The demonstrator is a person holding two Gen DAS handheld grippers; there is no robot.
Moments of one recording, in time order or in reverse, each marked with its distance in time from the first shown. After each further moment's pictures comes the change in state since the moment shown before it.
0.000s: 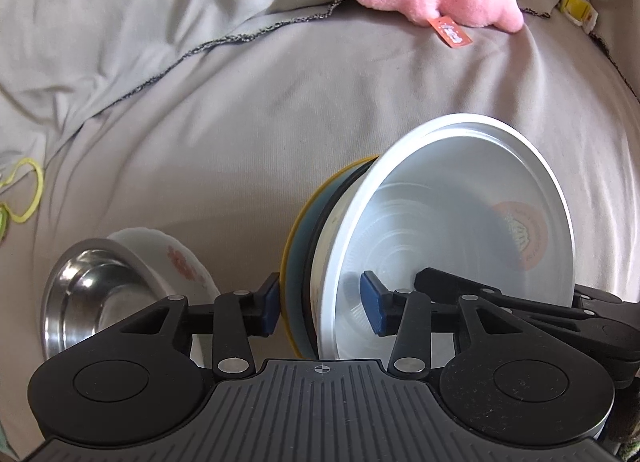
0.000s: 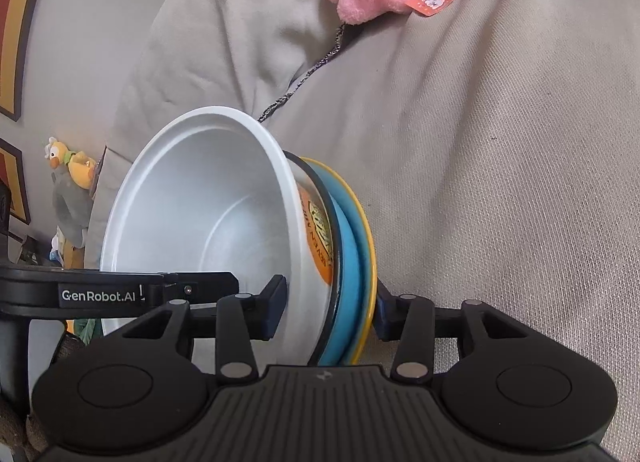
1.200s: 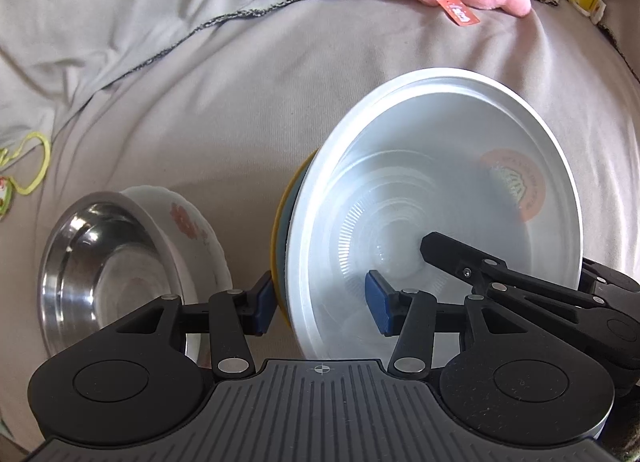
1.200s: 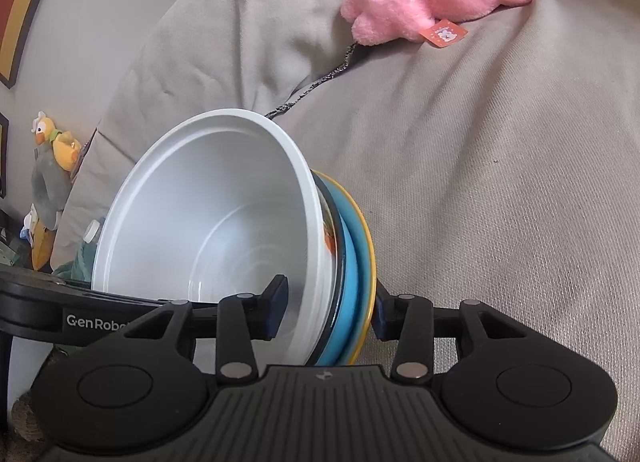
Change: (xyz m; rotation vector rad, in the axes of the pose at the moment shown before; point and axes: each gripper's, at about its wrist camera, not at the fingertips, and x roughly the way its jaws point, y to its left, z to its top) left arm -0.005 0.010 -0.017 -0.021 0.069 0.010; right arm -0.009 0.025 -0.011 -0.122 -0.067 -0.103
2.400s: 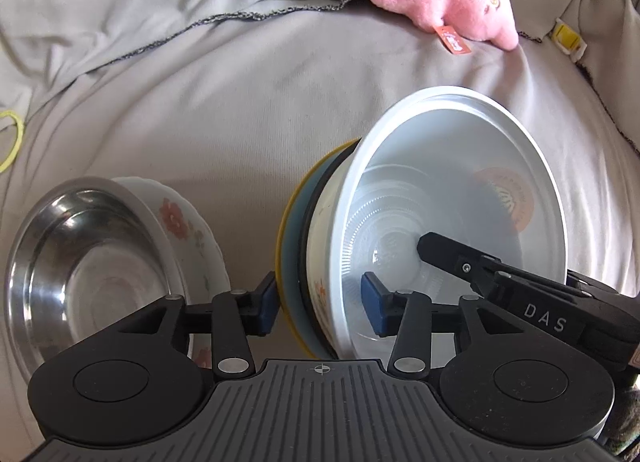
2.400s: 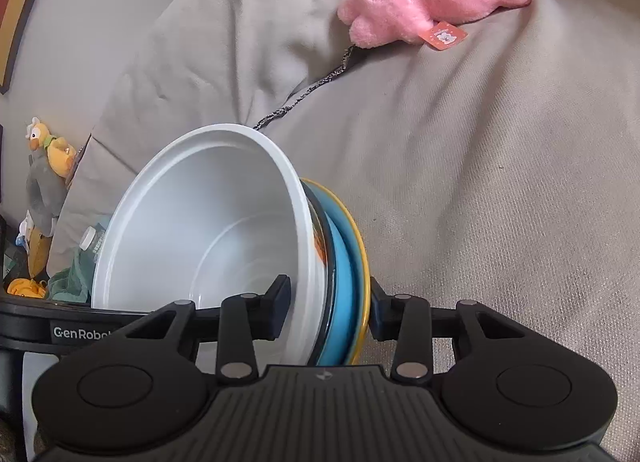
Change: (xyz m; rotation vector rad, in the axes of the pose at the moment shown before) left arm 0.003 0.029 -0.008 -0.061 -0.058 -0.147; right arm -0.001 0.004 0.013 0.008 -0.003 -0.017
